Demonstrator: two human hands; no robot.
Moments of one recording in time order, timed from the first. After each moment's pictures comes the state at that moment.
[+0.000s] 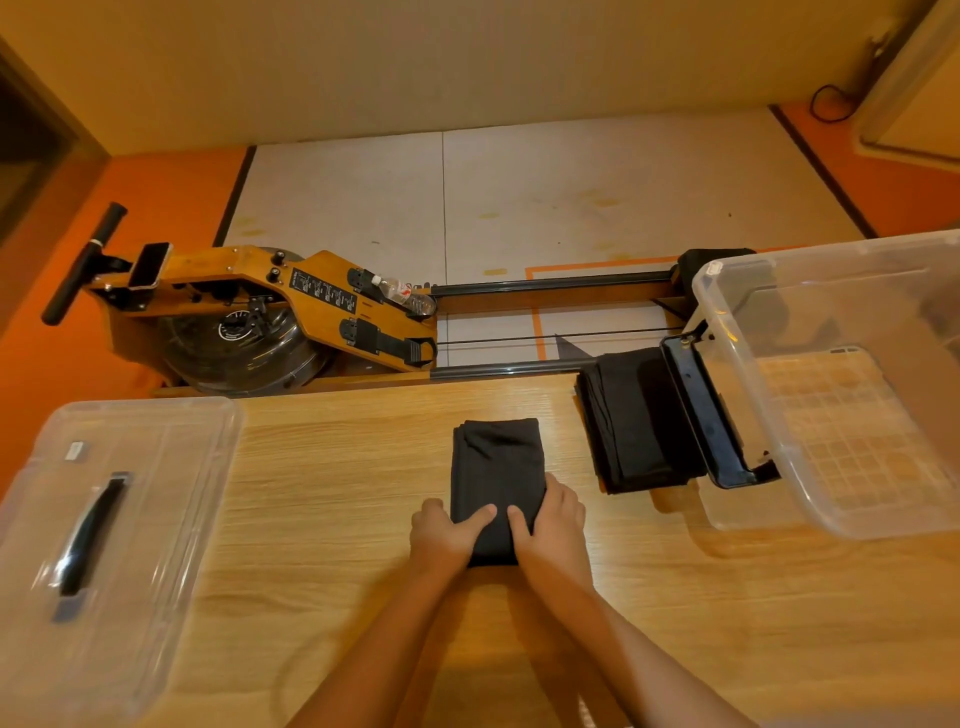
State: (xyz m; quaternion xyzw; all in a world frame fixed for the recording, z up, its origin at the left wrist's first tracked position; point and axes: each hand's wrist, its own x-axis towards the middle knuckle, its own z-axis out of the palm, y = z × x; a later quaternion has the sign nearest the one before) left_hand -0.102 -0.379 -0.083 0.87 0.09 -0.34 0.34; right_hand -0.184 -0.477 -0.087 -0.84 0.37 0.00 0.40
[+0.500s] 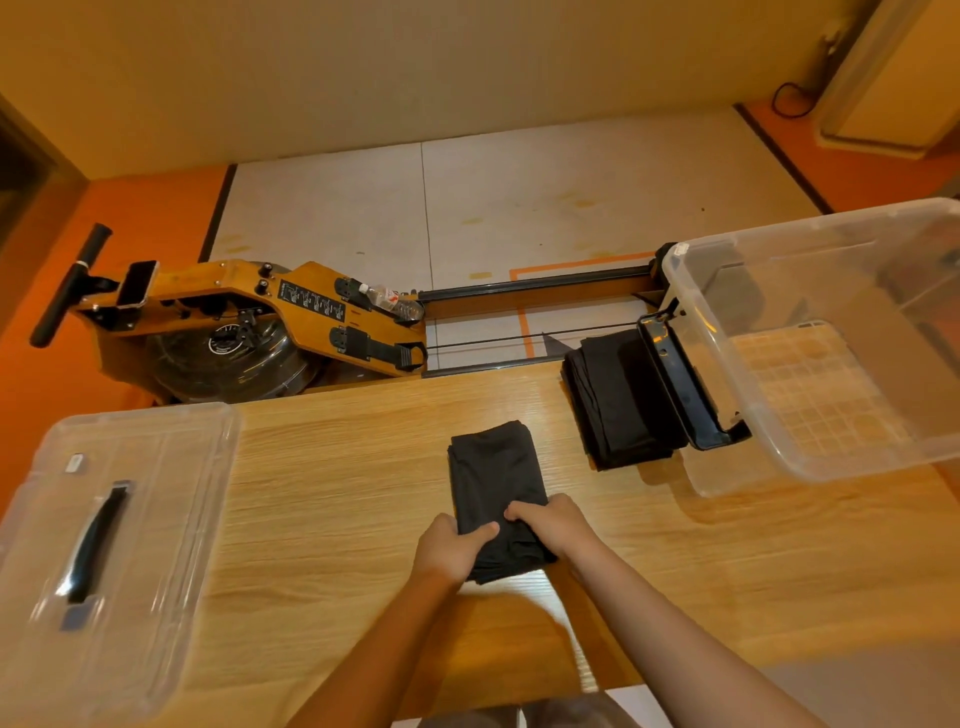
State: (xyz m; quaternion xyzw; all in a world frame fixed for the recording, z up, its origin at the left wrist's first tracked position) left_hand -0.130 -0.359 -0.077 0.86 0.02 -0.39 0.32; right_hand -0.188 -0.491 -0.079 -0.64 0.47 0.17 0.58
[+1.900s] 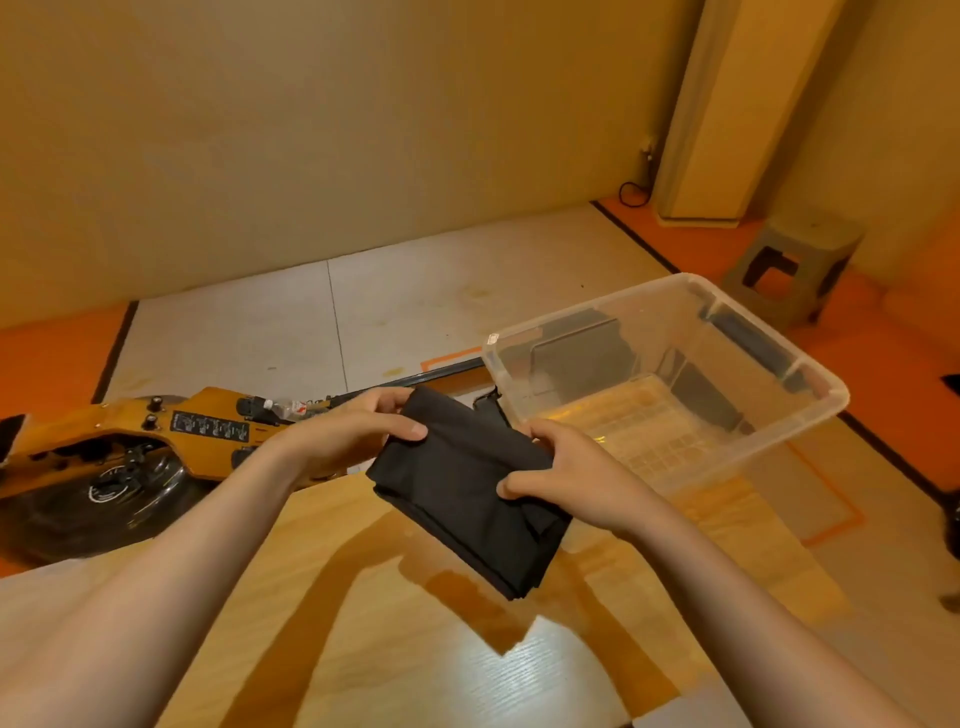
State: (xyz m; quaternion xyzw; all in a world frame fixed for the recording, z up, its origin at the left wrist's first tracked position) left_hand -0.048 -0.499 0.121 0.64 -0.34 -0.55 0.41; right_hand -0.270 -0.628 0.120 -0.78 0.26 -0.01 0.57
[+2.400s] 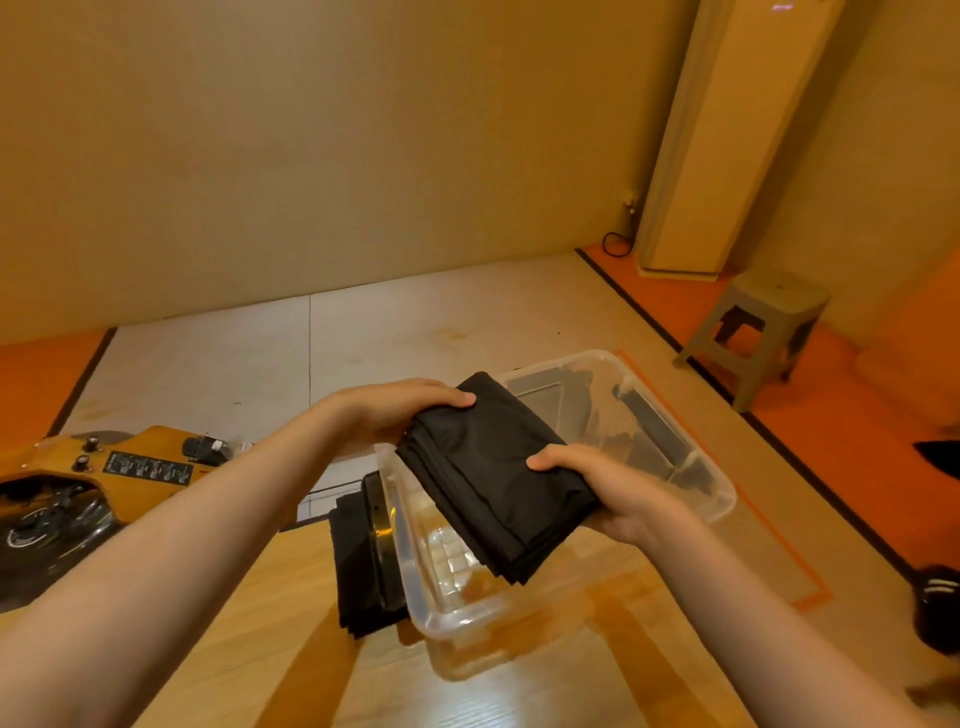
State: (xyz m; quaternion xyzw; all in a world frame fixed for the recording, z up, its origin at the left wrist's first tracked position) left_hand -0.107 -0.702 0.155 0.71 -0.30 -0.55 0.33; right_hand -0.330 -0.811 0.129 -0.54 0.35 0.02 0.77
